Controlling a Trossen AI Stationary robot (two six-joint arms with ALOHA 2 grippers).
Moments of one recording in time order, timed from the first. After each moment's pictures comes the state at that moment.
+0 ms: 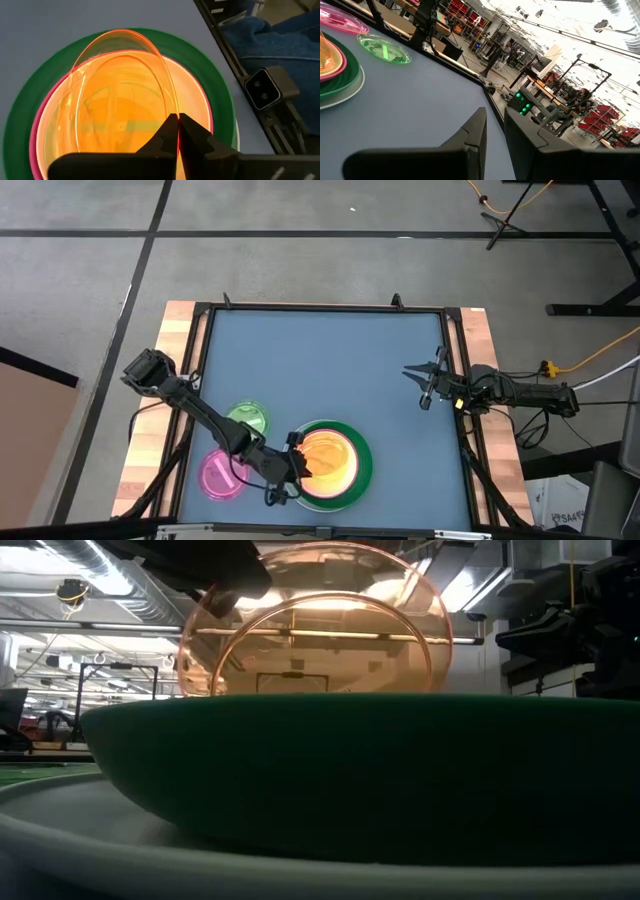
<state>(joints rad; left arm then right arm) -0.57 1.74 1.06 -0.01 -0.27 -0.27 -0.02 0.00 0.02 0.00 0.22 -0.61</state>
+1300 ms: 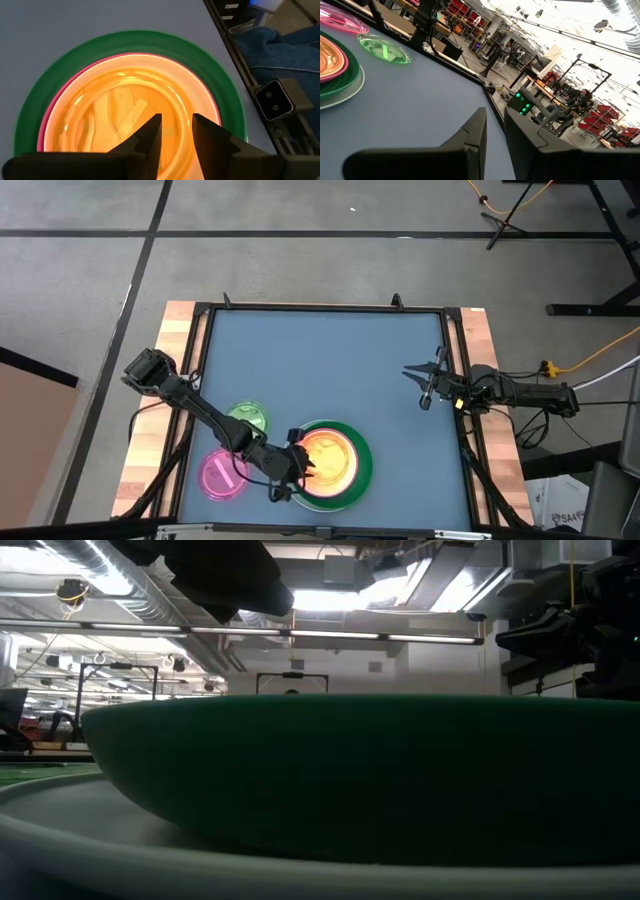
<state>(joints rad) -0.55 1.74 1.06 0.00 -0.28 -0.31 -0.02 0.00 0.02 0.00 0.22 -0.61</state>
